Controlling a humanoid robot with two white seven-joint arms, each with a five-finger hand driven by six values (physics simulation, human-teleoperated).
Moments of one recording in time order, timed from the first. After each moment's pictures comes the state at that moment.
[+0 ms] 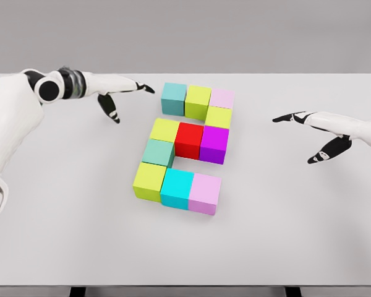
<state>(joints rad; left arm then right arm) -1.12 0.29 -0.91 -0.46 -0.40 -0.61 -0.53 -0.60 -0.88 0.66 -1.21 -0.10 -0.61 0.61</state>
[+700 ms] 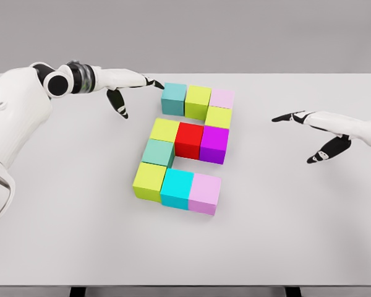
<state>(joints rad) -1.14 0.26 -0.90 -0.47 -0.42 -0.61 -0.53 -0.60 -0.88 0.66 -1.21 -0.10 -0.61 0.61</state>
